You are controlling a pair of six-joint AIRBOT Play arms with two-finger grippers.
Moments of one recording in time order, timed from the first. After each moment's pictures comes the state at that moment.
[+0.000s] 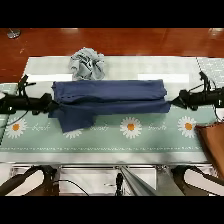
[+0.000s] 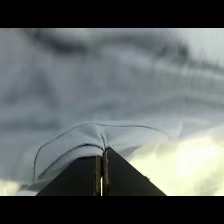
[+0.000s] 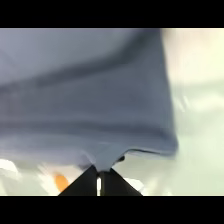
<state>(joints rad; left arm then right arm) 0.25 -1.16 0.82 0.84 -1.14 -1.34 -0.36 -1.30 0.95 -0.82 1.22 1.26</state>
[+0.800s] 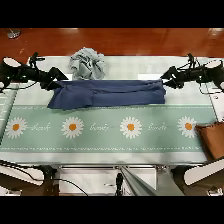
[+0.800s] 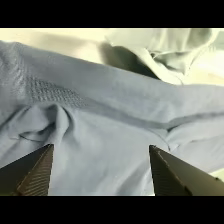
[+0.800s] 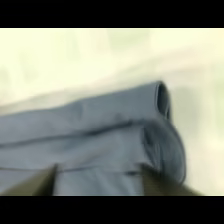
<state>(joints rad) 0.21 -1.72 1.42 0.84 -1.16 -1.38 -0.27 -1.81 1.47 -0.73 1.12 1.36</state>
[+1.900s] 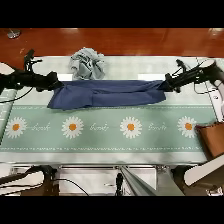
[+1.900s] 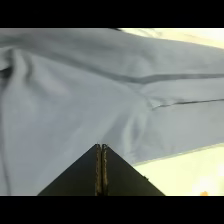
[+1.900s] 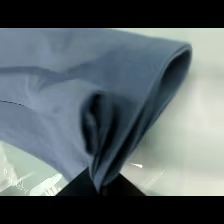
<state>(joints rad) 0.12 -1.38 1.13 0.86 -1.03 -1.30 -0.24 -1.82 1.54 -0.86 1.40 1.32</state>
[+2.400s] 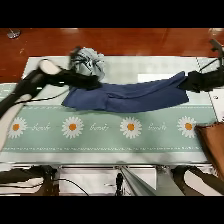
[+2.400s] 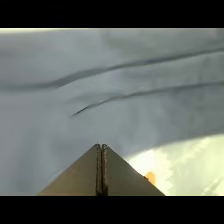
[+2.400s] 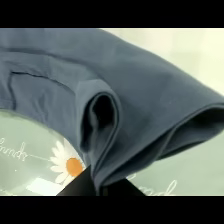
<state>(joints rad) -0.34 -1.51 1.25 0.76 -0.88 -1.28 -0.25 -1.11 1.19 -0.98 1.41 1.35</state>
